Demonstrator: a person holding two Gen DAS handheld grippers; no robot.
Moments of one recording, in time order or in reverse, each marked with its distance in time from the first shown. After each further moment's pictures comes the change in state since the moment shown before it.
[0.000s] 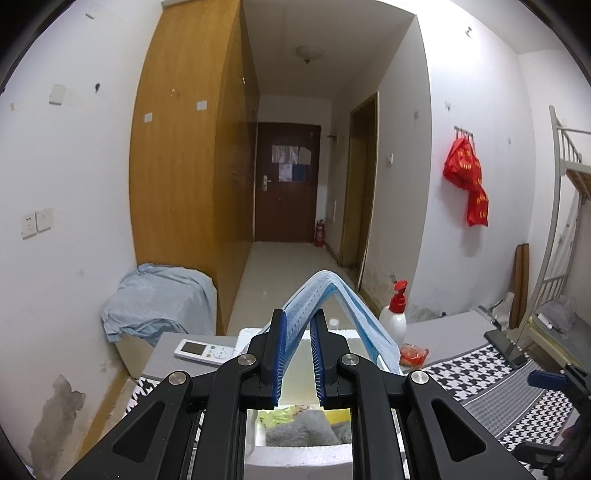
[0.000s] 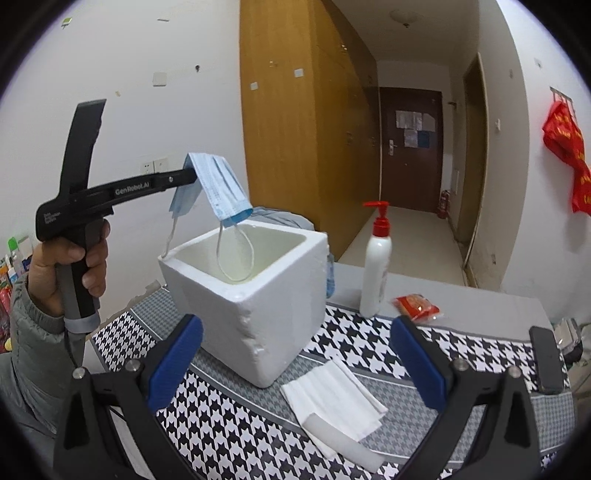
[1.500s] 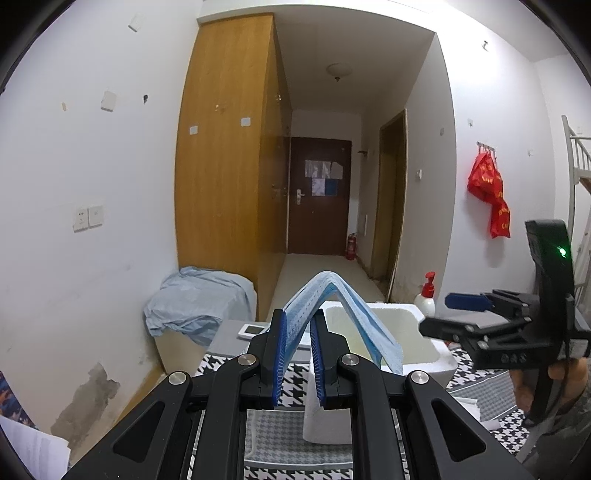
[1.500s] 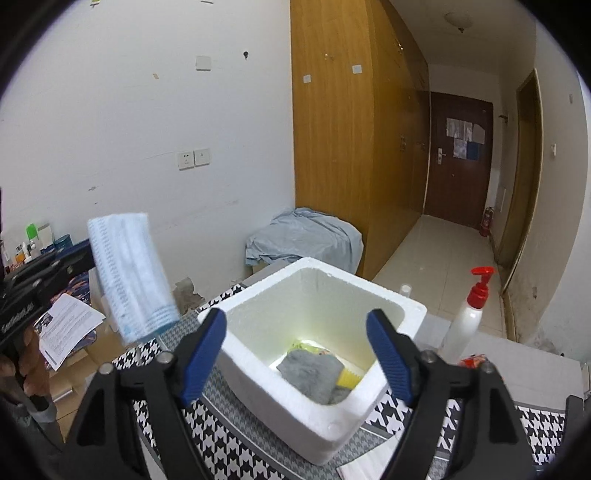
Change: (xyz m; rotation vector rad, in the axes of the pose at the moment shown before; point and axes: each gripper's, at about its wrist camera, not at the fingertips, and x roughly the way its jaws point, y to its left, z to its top) left arm -0.098 0.039 -0.037 -0.031 -0.069 0.123; right arm 0.071 0.076 0.072 -0.123 0.023 0.159
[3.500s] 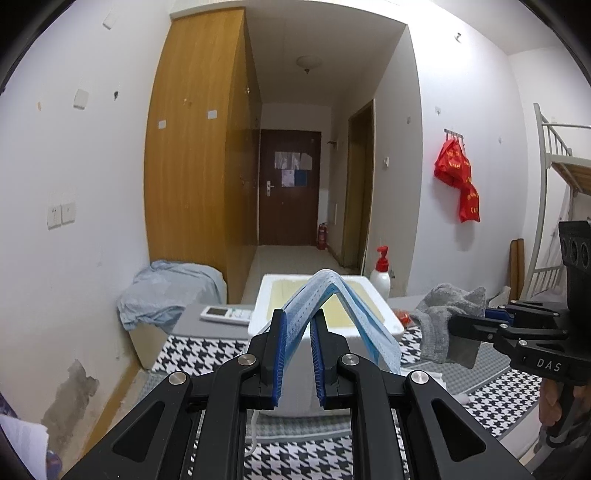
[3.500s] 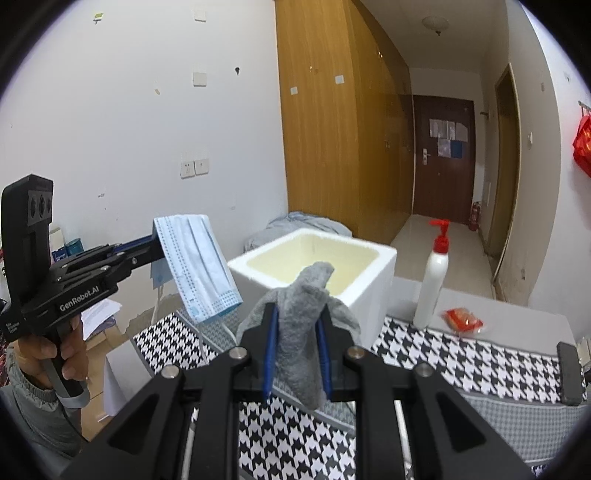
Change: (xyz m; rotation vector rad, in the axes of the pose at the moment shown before) left arm -0.015 -0.031 -0.024 0.043 0.031 -0.115; right arm -0.077 0.010 -0.053 0.053 -0.052 -0.032
